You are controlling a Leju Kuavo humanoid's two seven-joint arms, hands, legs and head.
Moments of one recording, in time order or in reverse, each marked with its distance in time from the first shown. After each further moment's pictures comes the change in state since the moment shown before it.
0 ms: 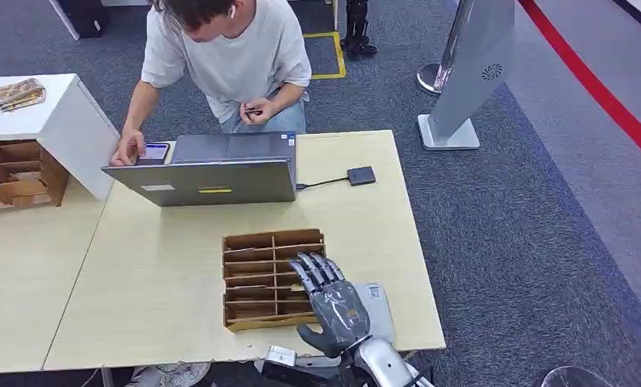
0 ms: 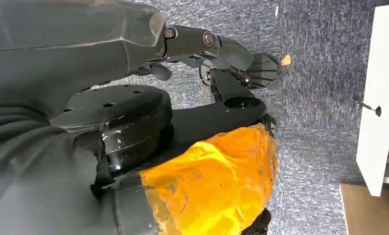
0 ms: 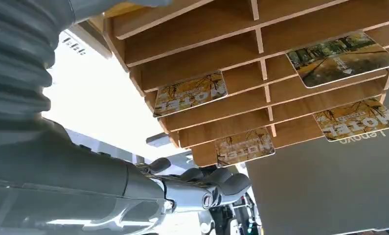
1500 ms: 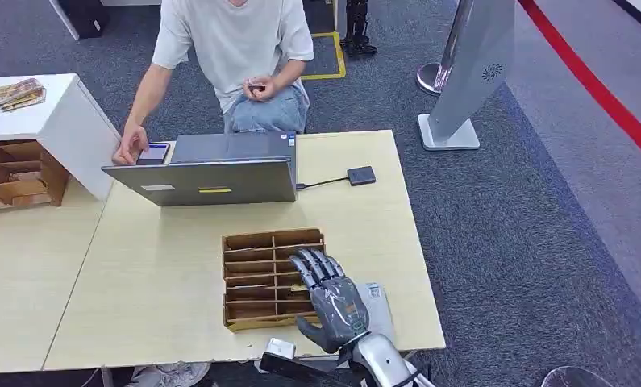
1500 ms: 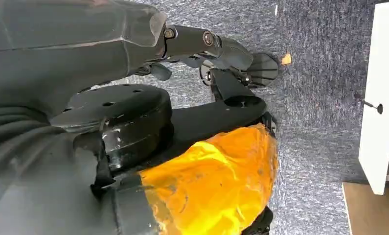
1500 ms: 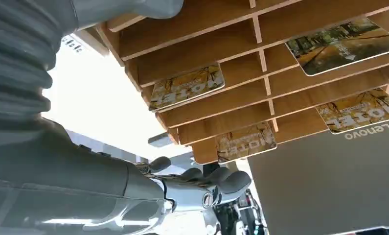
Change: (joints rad) left arm -0.003 -0.001 -0.002 0.000 -0.011 -0.004 0.006; right arm -0.006 0.019 -0.019 0.011 -0.006 0.014 0.010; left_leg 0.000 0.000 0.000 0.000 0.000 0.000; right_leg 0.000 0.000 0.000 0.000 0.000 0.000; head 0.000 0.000
